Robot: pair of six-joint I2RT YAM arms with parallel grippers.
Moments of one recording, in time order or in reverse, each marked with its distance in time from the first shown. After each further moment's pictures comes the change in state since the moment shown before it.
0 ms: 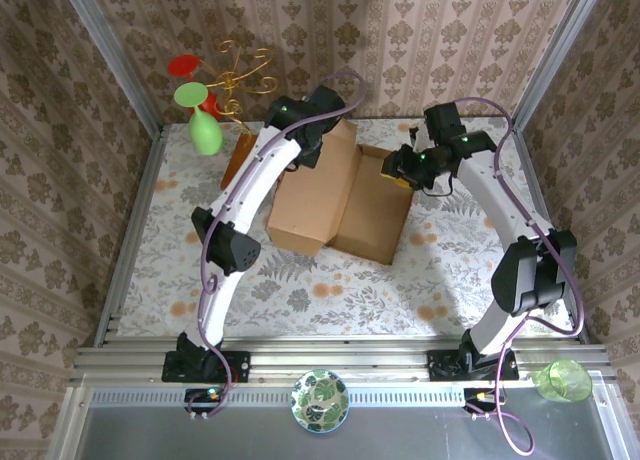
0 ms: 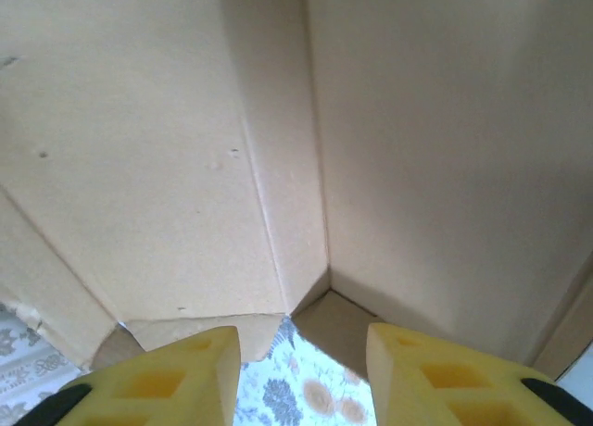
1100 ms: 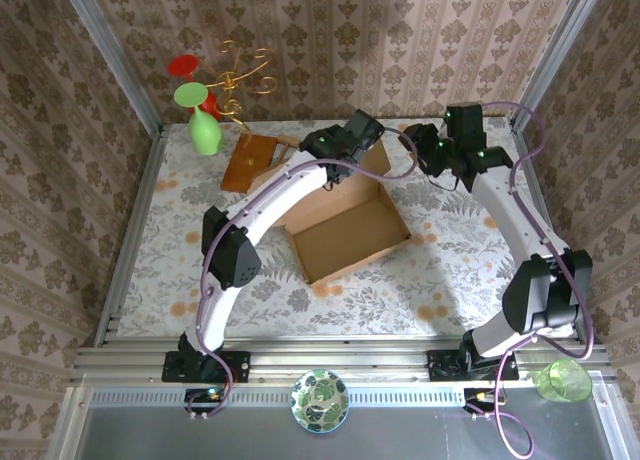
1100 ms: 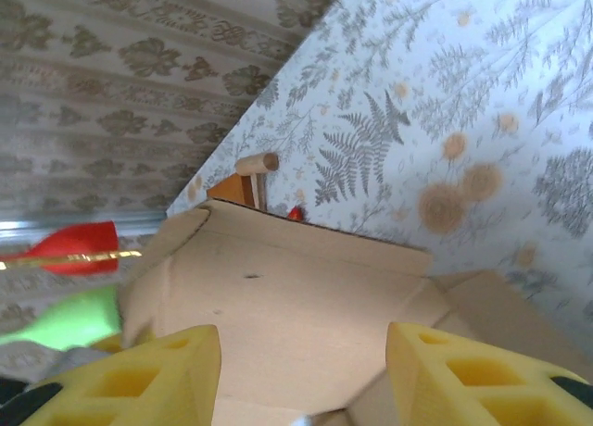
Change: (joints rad) left arm -0.144 -0.119 -0.438 0.620 -0.232 0.802; right arm -0.066 -0.145 -0.200 0.403 0.150 0.356
